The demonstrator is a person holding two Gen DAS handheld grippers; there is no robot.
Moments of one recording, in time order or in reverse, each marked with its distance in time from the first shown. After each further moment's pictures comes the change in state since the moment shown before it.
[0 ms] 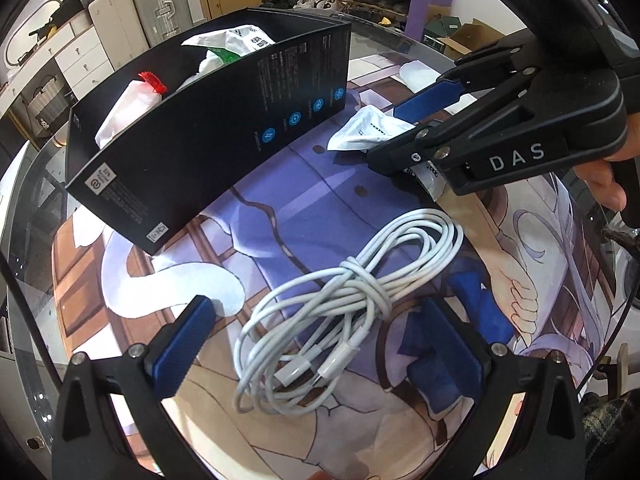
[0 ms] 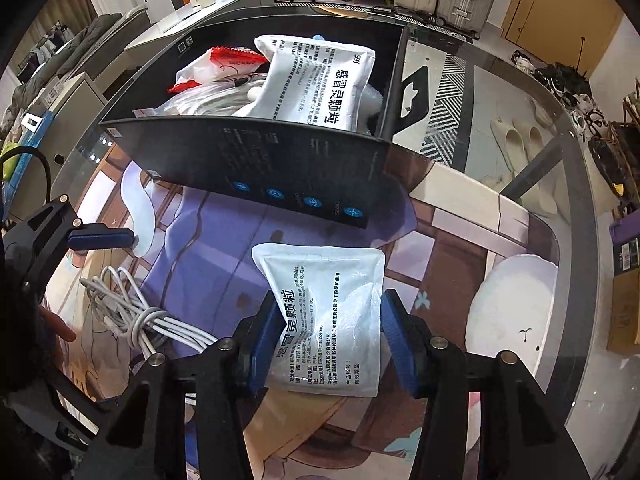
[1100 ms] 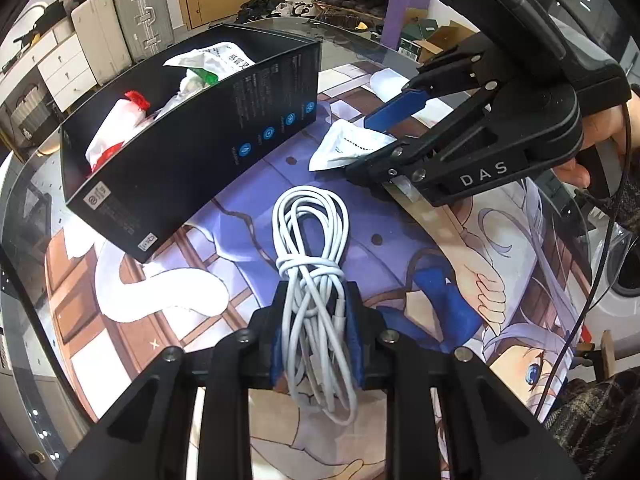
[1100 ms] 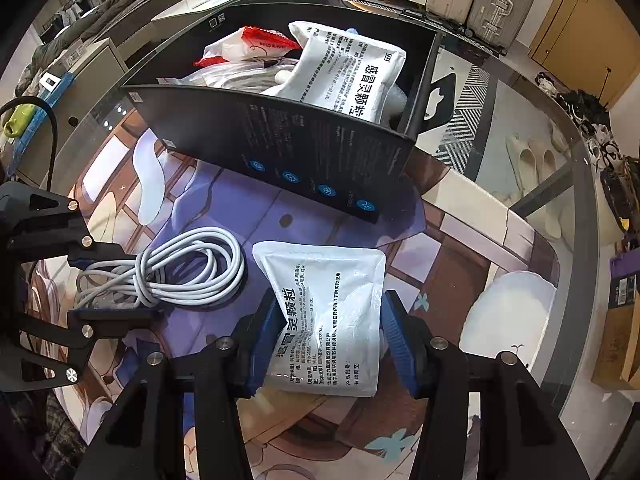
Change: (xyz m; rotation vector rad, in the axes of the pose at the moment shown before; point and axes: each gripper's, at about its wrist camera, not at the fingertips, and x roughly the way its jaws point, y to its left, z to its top) left arm -0.019 -0.001 -0.004 0.027 -0.019 -0.081; right arm -0.009 0.005 -0.012 -0.130 0.030 0.007
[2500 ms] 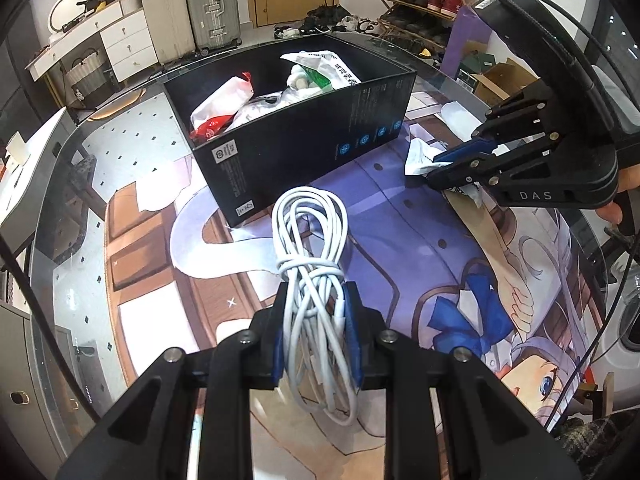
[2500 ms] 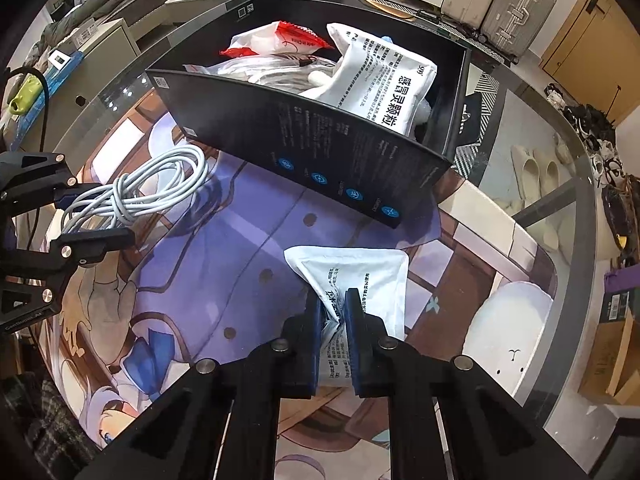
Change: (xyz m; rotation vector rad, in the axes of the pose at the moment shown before) left arm -0.030 0.035 -0.023 -0.172 -0.057 0.133; right arm -0.009 0.018 0.001 -0.061 0.020 -0.016
